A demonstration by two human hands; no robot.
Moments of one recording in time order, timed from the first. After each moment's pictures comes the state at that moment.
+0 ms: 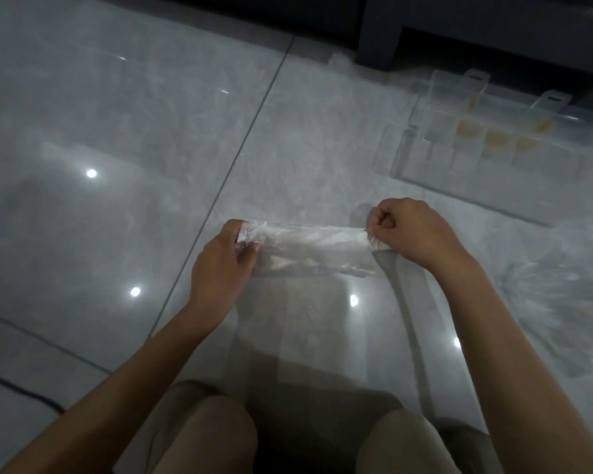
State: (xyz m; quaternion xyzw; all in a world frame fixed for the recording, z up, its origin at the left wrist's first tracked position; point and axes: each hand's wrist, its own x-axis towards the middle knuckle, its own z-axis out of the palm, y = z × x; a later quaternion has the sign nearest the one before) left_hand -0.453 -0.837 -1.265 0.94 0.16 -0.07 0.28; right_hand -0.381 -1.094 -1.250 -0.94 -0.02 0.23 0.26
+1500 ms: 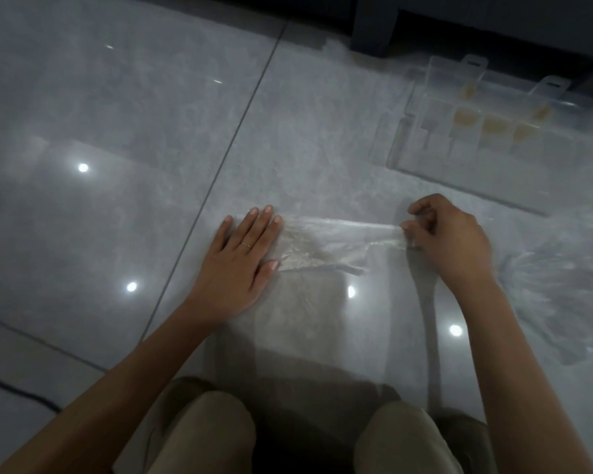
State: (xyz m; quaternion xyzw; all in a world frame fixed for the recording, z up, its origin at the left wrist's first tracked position) left_hand -0.462 -0.823 -1.307 0.98 -0.20 -0.05 0.04; right_hand -0.415 -1.132 -1.261 -0.95 0.11 0.10 0.29
